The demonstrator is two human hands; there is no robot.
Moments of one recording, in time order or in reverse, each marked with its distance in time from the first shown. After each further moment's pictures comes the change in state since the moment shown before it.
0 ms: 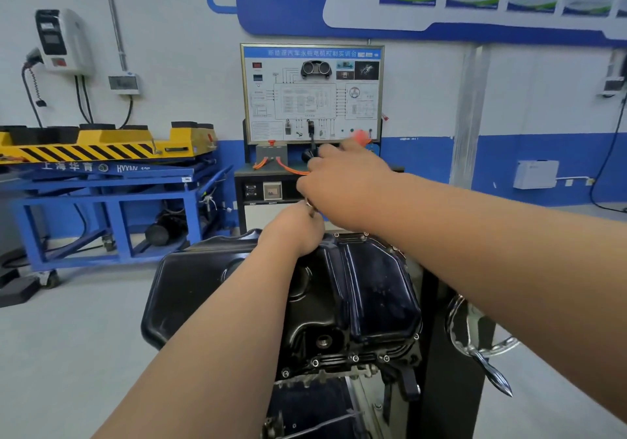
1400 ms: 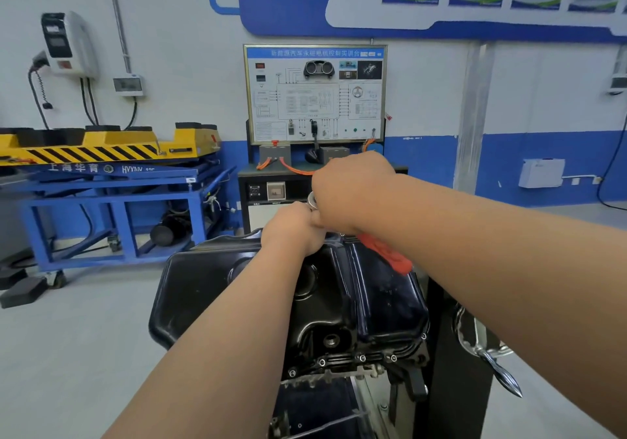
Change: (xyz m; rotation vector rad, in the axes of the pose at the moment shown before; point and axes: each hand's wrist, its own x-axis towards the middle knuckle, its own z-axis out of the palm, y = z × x) left_hand -0.023 0.011 -0.012 0.099 0.045 -0.108; right_hand 0.009 -0.006 0.008 0.113 -0.054 0.183
